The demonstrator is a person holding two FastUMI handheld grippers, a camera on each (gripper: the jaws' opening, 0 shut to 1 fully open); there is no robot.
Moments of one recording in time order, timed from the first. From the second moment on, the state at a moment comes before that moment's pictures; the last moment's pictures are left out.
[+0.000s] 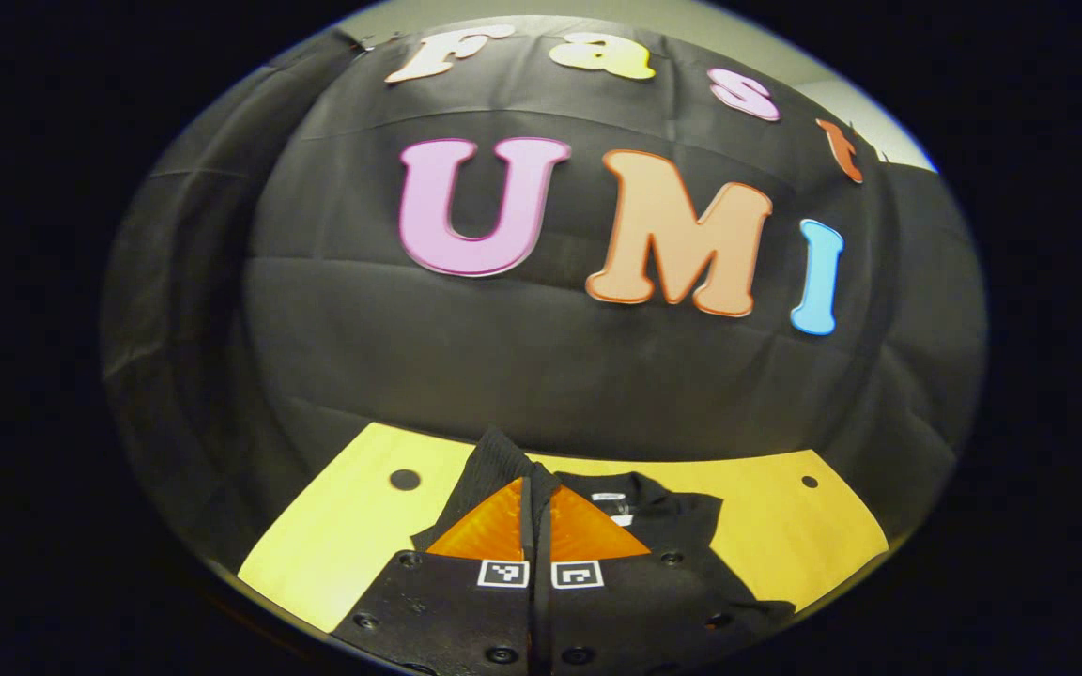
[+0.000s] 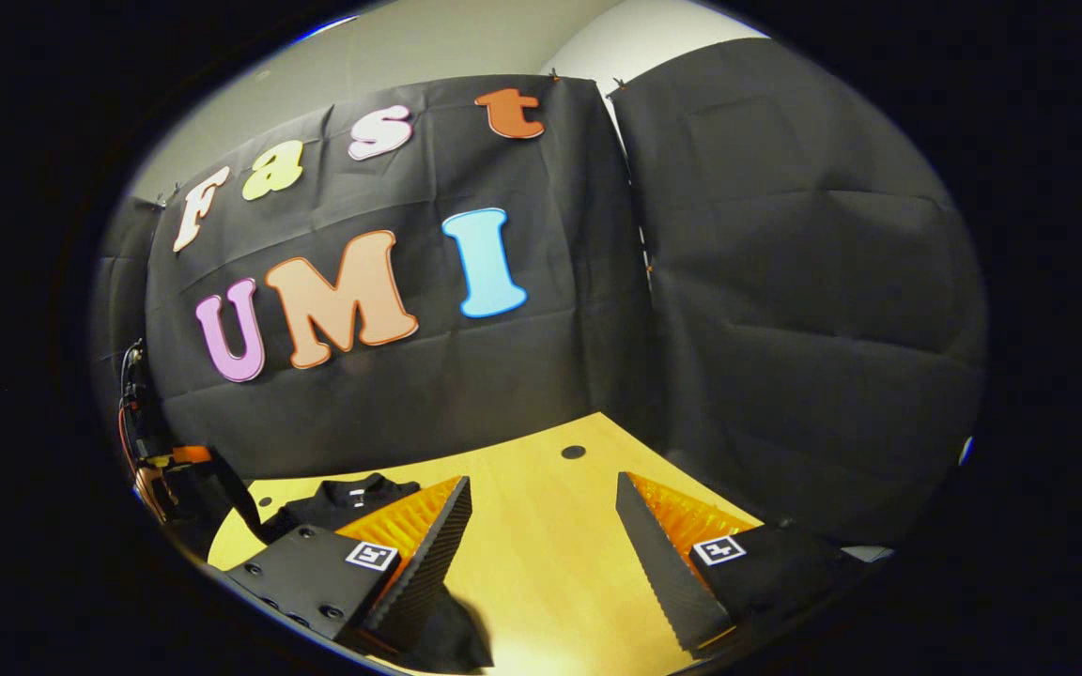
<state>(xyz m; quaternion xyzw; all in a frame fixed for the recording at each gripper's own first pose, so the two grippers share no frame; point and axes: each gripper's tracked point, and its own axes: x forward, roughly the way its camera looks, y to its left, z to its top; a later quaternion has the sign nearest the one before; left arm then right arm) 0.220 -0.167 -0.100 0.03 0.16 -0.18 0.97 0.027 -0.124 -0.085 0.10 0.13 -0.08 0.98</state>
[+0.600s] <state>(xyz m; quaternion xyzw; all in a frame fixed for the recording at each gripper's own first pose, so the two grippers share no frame) 0.216 -0.329 -0.219 0.10 0.24 -0.25 0.93 0.025 -0.202 -0.110 0.14 0.13 -0.11 0.98</state>
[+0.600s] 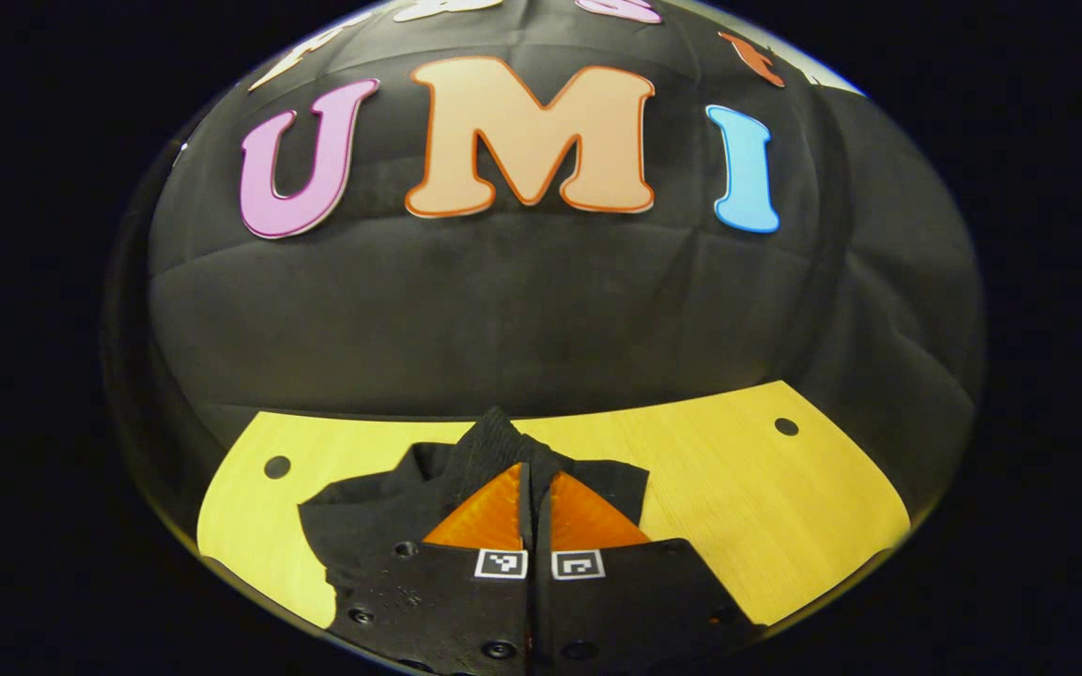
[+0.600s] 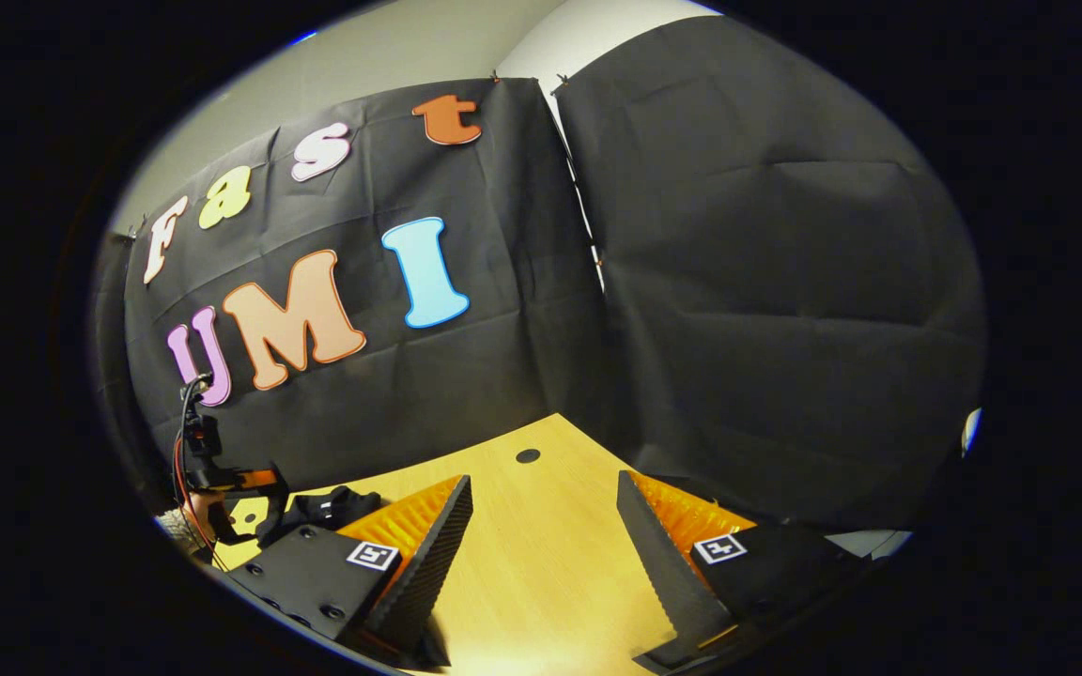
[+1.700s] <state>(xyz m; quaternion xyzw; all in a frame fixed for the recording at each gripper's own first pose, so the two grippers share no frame) 0.181 -0.390 -0.162 0.04 0.16 -0.28 0.95 0.038 -0.128 -0.147 0.11 0.16 0.01 0.98</state>
